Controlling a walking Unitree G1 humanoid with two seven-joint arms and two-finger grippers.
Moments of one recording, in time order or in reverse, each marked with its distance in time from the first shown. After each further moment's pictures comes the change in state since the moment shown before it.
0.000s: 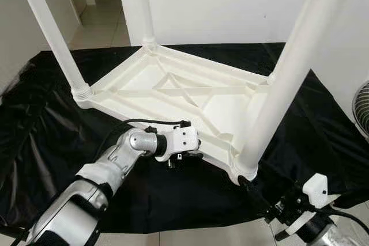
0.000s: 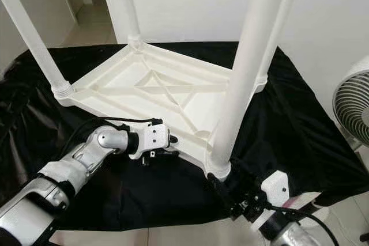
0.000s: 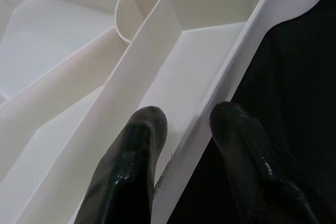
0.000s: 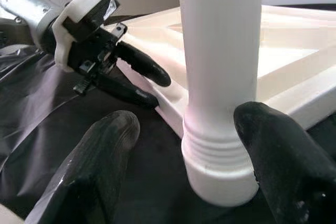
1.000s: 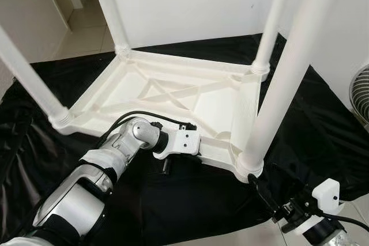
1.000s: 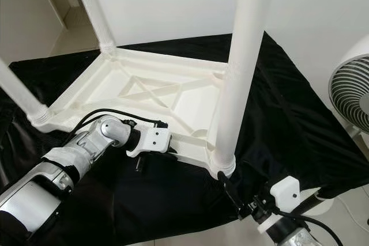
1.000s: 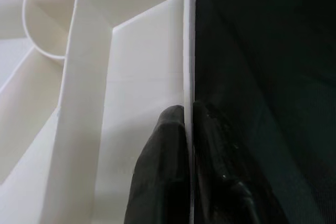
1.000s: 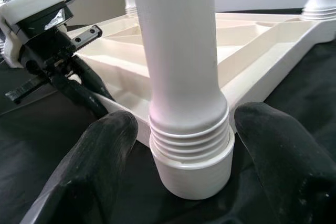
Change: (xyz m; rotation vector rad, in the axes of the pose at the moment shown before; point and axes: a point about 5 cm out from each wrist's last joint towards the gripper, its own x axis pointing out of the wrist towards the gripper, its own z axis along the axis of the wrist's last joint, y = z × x) left arm 0.000 0.002 0.002 0.058 0.034 -0.263; right arm -0.006 -0.013 0.001 -0.068 -0.021 -0.094
